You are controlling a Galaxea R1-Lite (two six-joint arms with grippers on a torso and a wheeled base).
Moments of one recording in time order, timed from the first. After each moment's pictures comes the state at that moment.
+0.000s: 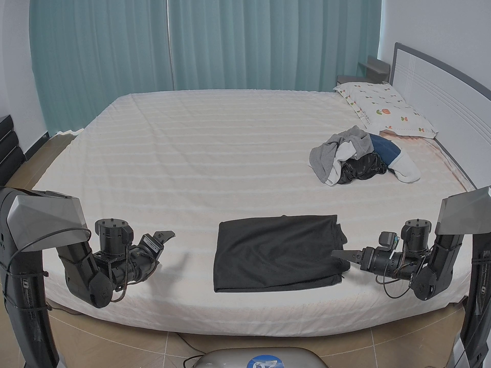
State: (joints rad) left arm -0.19 2.26 -0.54 -1.23 -0.11 -1.07; right arm 0.11 2.34 -0.49 -1.41 0.61 0.51
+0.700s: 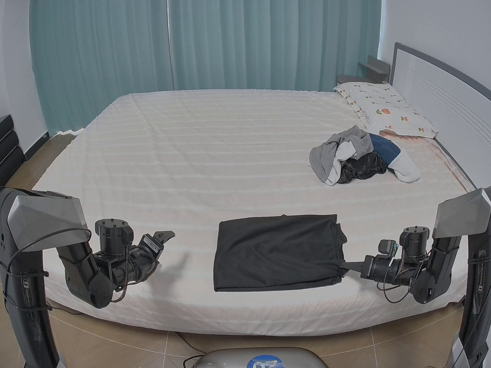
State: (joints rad) left arm -0.19 2.26 -0.54 -1.23 -0.11 -1.07; right arm 0.09 2.38 -0.45 -1.40 0.61 0.46
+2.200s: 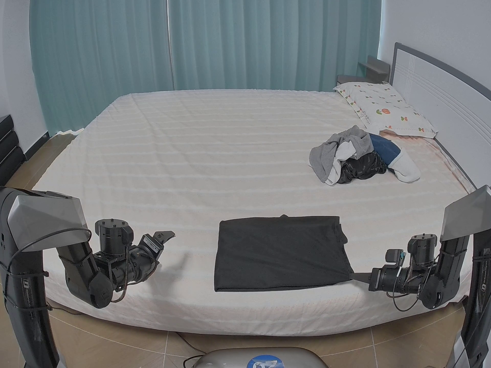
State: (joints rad) left arm -0.19 2.26 -0.54 -1.24 -0.11 -1.07; right arm 0.05 2.35 -0.35 -1.40 0.61 0.29
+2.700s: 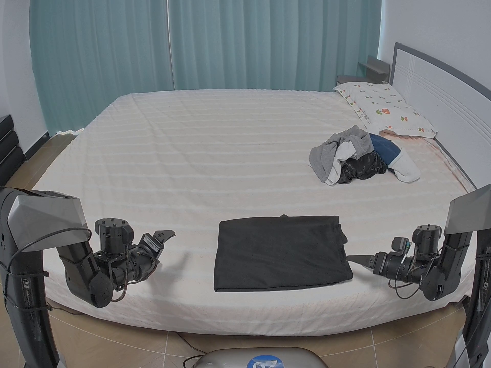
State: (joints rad) left arm -0.19 2.26 -0.54 -1.23 -0.11 -1.07; right arm 0.00 2.34 -0.44 -1.40 0.61 0.51
